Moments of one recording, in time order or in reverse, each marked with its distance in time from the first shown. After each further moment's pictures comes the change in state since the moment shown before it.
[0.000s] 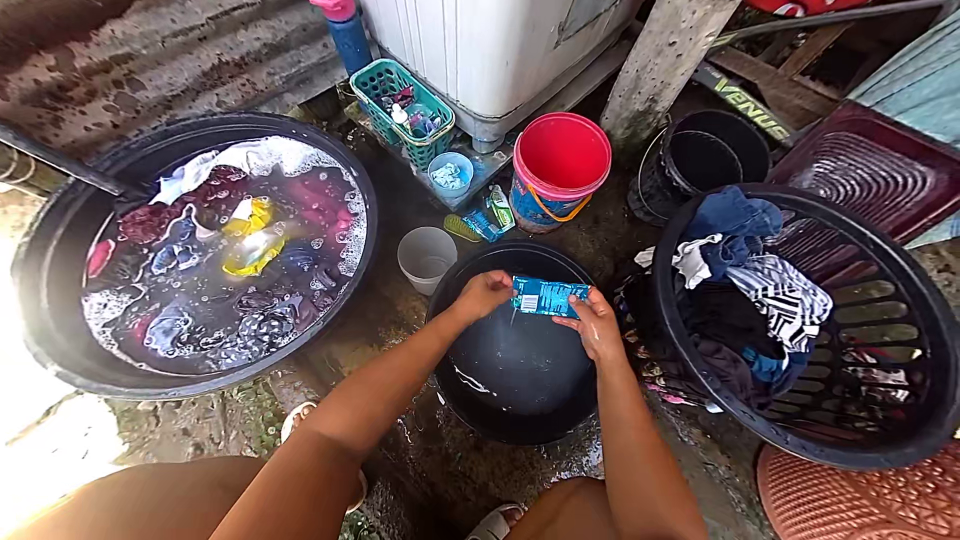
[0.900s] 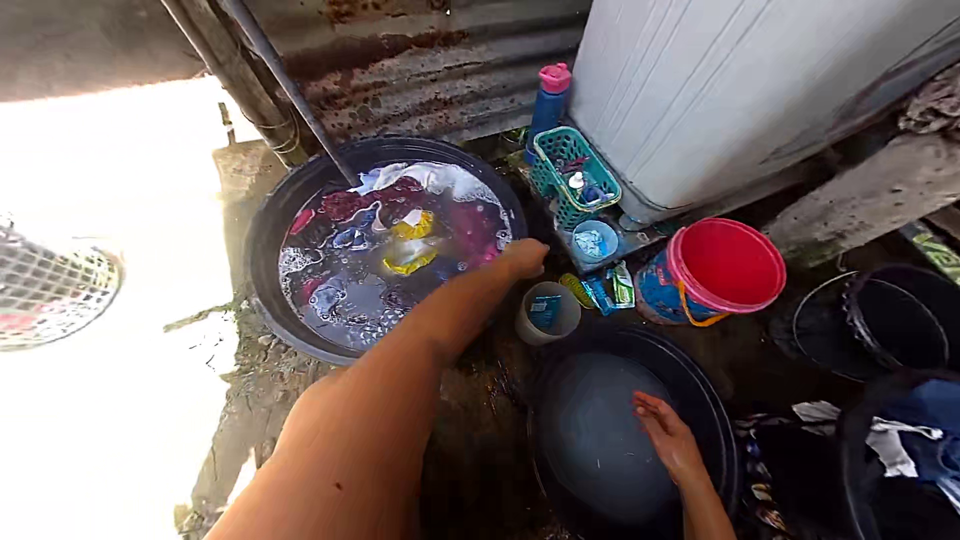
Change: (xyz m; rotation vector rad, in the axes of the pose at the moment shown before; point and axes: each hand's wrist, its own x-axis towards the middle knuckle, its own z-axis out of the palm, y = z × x) left_hand 0.031 -0.008 -0.254 0.890 0.114 -0.187; right_hand -0.002 0.021 0.070 -0.652 -0.255 -0.018
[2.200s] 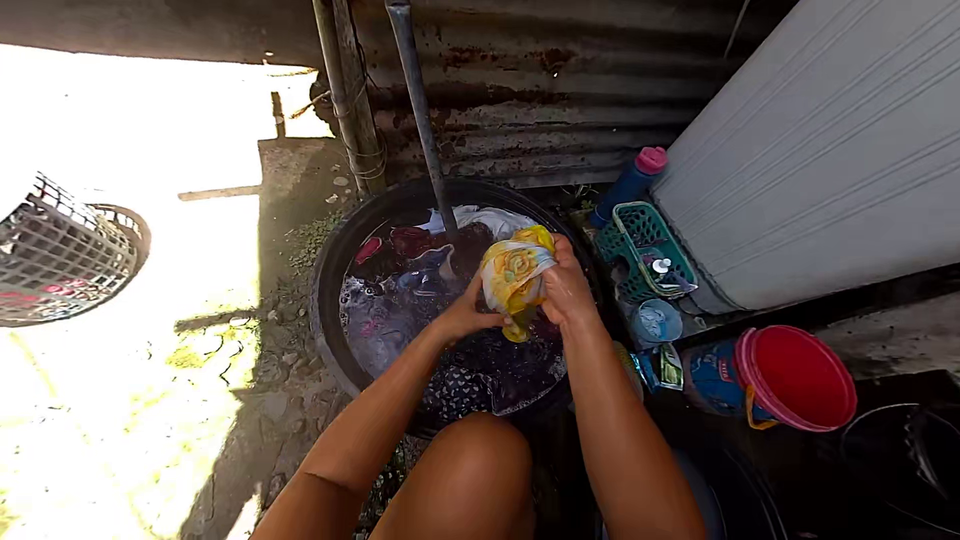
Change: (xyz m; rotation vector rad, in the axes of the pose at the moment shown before) left_hand -0.181 -0.217 -0.022 -1.337 0.389 -0.128; right_hand 0.115 -0.423 0.288 0.488 -0.329 -0.345
